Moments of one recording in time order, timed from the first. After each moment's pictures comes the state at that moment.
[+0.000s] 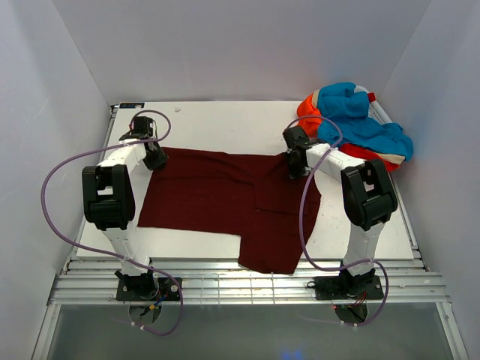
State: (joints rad) left arm 0.02 1.88 1.35 -0.54 -0.05 -0.47; right arm 0.42 1.90 1.30 -0.54 0.18 0.11
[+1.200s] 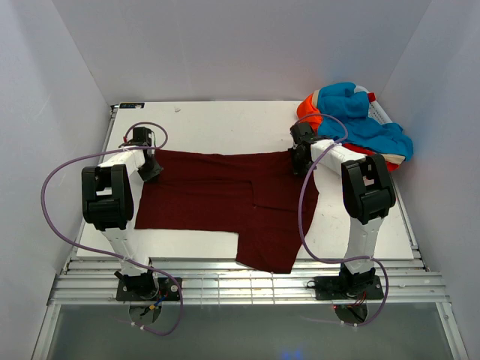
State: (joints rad) left arm 0.06 1.89 1.24 -0.52 -0.20 -0.49; right arm 0.34 1.97 1.34 -0.53 0.14 0.12
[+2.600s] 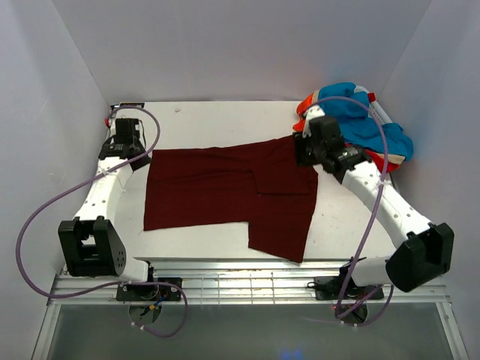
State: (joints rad) left arm 0.01 1.43 1.25 -0.62 -0.30 -0.40; right arm 0.41 1.40 1.32 -0.57 0.10 0.08
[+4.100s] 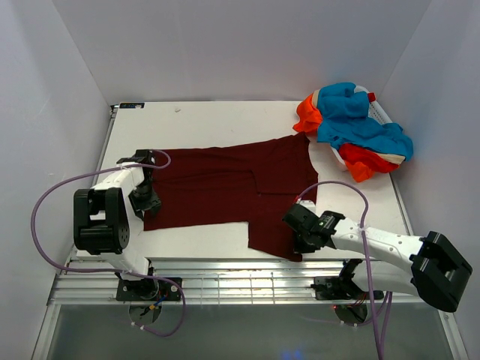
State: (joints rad) left arm 0.02 1.64 1.00 -0.90 -0.28 -0.45; right arm 0.94 1.13 0.54 -0.69 0.17 0.80
